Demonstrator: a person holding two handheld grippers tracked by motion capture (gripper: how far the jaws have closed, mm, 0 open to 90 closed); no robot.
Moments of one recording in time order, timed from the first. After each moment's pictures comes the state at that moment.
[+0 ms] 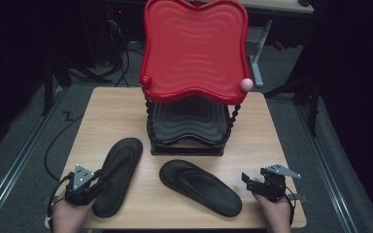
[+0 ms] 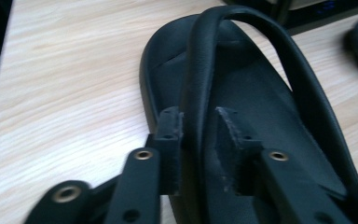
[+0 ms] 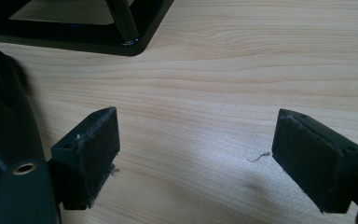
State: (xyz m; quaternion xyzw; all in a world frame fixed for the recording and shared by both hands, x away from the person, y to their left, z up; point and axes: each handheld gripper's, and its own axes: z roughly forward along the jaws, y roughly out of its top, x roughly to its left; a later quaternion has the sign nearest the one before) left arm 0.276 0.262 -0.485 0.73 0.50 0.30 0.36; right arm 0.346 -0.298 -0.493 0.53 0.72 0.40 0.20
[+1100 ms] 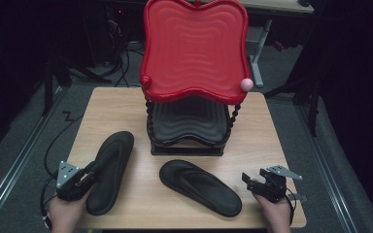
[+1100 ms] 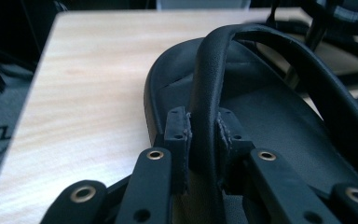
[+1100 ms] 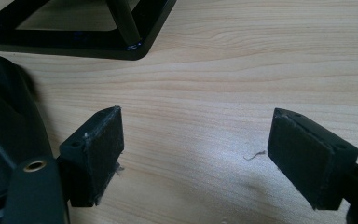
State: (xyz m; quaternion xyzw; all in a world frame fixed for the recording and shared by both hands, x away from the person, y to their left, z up) left arm 0.275 0.285 -0.473 0.64 0.54 0.32 0.45; right arm 0.342 -0.298 -0.493 0.53 0.71 0.41 0.20
